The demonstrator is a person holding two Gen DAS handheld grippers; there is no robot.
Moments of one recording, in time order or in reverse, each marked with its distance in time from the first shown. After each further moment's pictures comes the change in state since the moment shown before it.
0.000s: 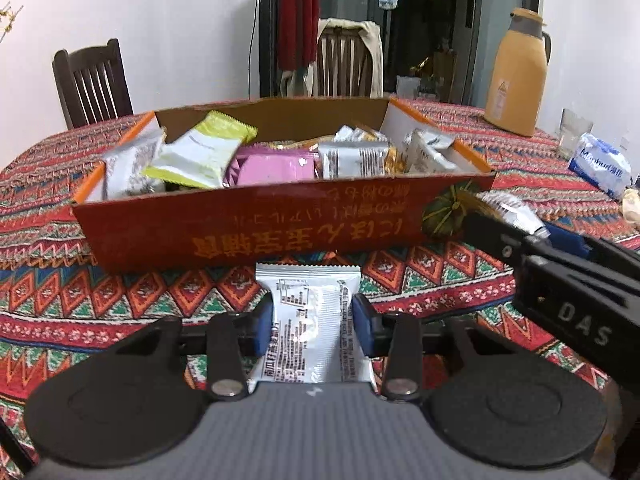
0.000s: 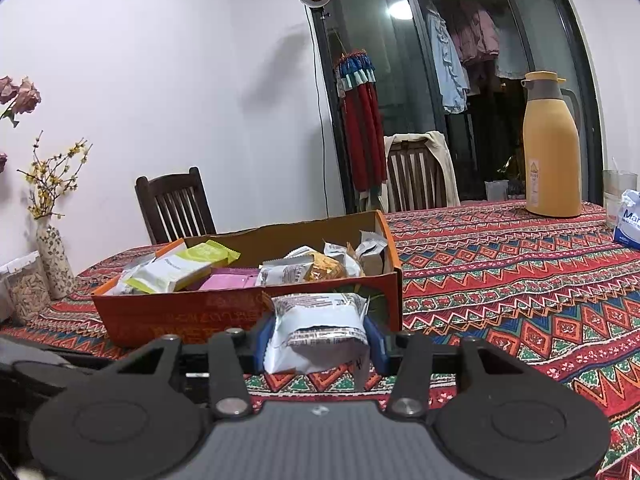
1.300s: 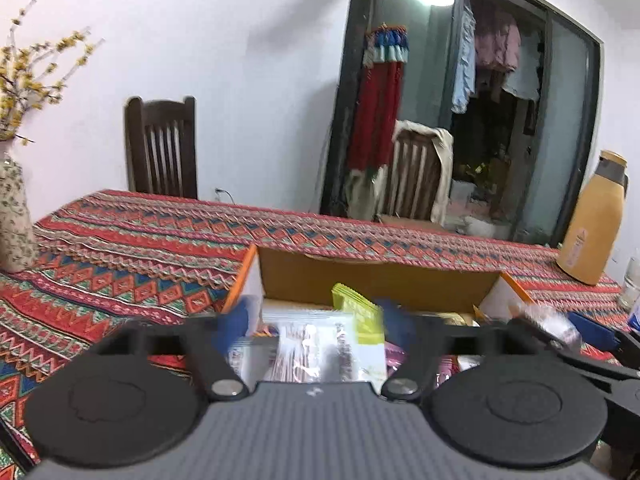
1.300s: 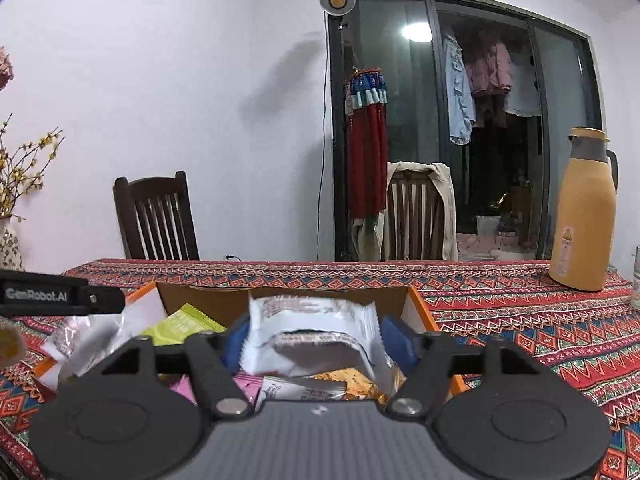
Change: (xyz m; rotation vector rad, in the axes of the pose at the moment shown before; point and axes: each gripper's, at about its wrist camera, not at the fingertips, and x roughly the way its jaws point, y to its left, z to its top) left arm 0.015 0.098 0.095 -0.190 -0.280 0.129; right arm 0.106 0.047 0.073 -0.105 -0.039 -0.071
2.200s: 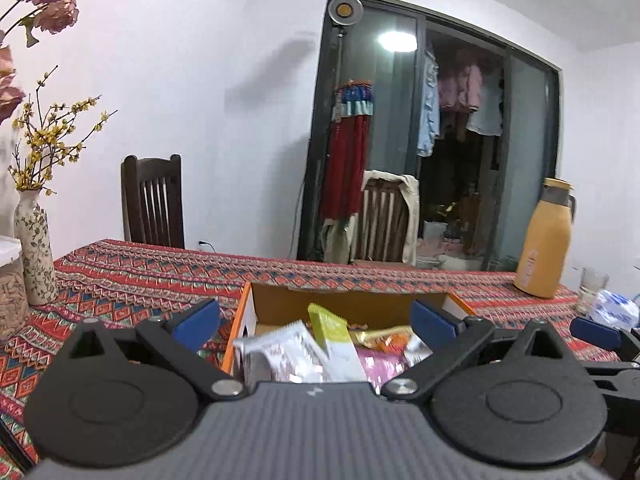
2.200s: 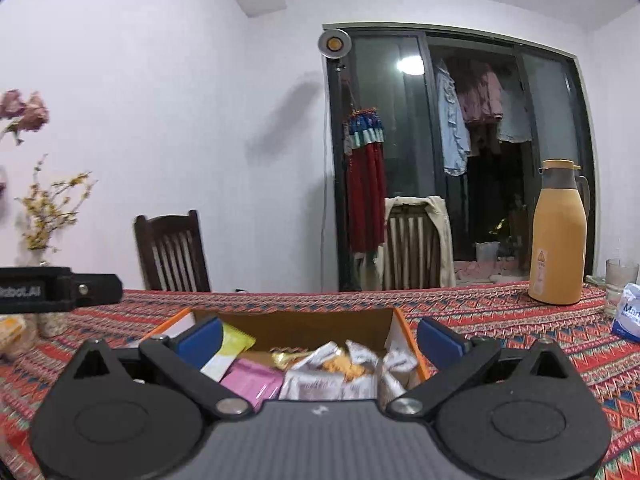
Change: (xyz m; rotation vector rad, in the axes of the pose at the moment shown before) left arm -0.109 0.006 -0.020 0.055 -0.146 -0.095; right arm -0.105 -0.001 -0.009 0.013 -0.109 0.024
